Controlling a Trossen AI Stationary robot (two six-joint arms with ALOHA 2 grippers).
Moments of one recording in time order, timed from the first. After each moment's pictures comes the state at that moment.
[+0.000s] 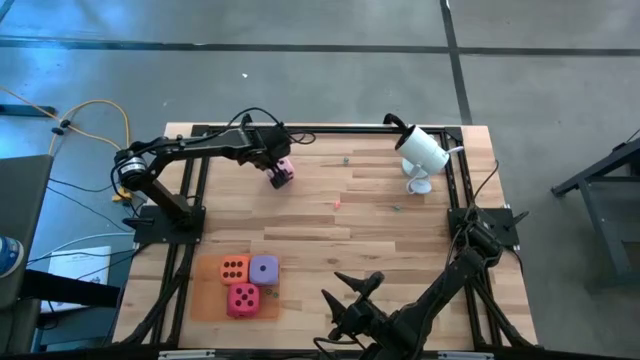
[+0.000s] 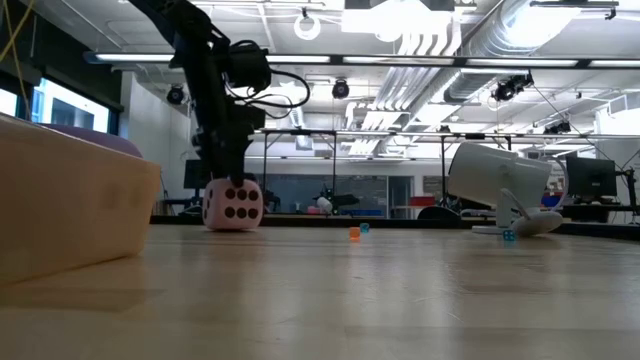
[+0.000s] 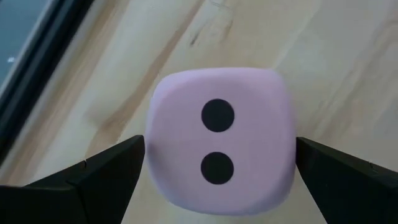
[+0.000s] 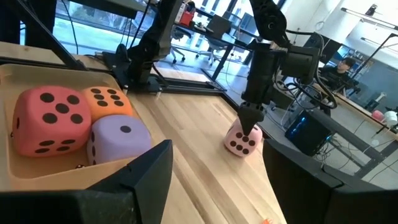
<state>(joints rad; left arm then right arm) 0.50 1.54 1.08 -0.67 -0.17 -0.05 0.78 2.17 1.94 -0.95 1.40 0.79</state>
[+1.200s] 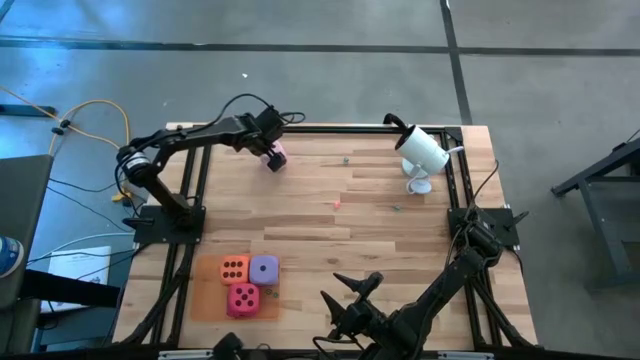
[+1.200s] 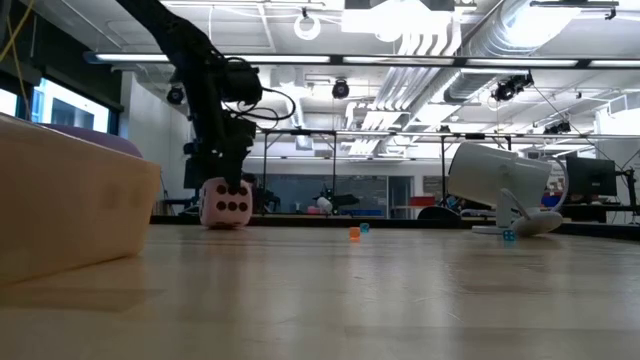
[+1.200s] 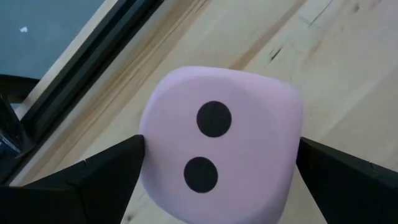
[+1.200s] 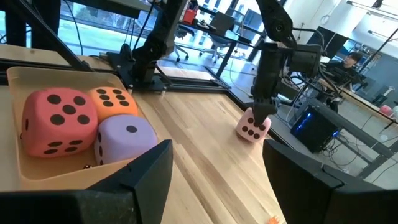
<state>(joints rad) 0.67 1.60 1.08 -0.63 -0.12 -0.06 0.78 2.17 1.94 -0.93 1.38 0.79</state>
